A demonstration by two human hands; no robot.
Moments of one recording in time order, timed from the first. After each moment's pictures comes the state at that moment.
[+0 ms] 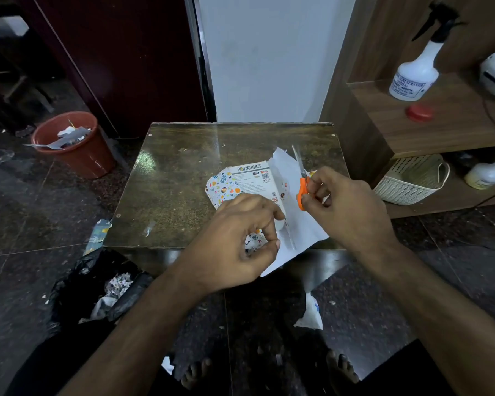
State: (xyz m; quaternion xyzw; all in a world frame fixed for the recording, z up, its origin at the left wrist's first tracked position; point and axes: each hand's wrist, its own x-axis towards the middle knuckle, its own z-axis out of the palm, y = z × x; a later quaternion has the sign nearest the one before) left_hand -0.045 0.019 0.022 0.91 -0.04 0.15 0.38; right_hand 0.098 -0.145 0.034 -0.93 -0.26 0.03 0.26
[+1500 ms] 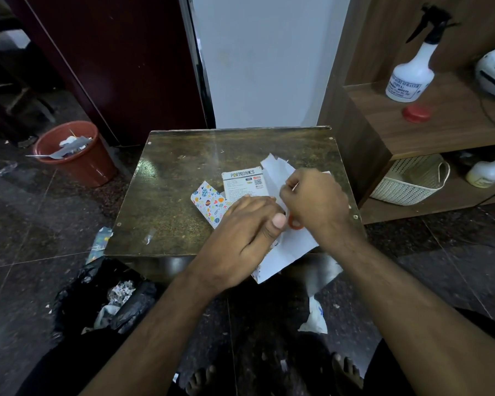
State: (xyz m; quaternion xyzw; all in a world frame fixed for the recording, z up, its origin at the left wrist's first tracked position) left_hand -0.023 0.013 0.008 0.90 -0.02 0.16 0.40; right_hand 0.116 -0.091 0.015 -0.95 -0.20 0.05 0.24
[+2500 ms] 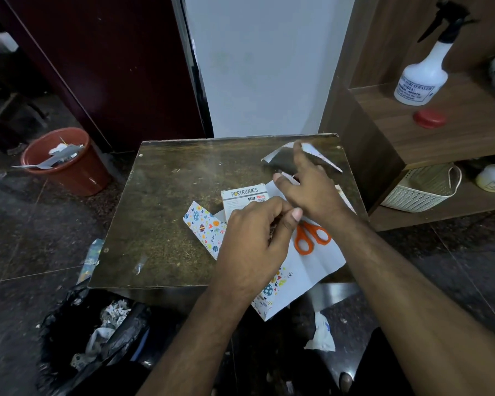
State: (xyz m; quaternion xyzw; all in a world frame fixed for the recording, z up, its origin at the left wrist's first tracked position) left_hand 0.020 0.010 0.010 0.87 0.12 0.21 0.43; right_hand 0.179 -0.057 -0.014 -0.89 -0.25 0.13 0.35
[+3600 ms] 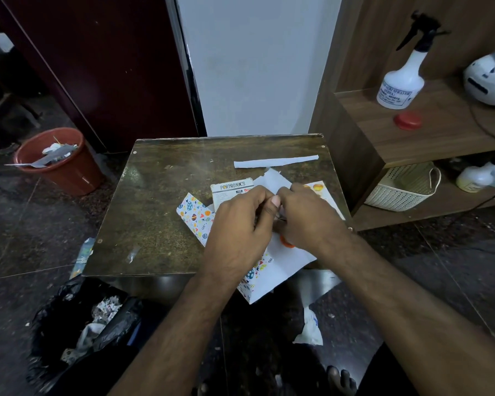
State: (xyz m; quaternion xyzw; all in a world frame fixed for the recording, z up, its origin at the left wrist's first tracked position) left_hand 0.018 0.005 0.014 0.87 0.15 0.20 0.43; right_hand 0.126 -0.094 0.007 -0.93 -0.35 0.11 0.09
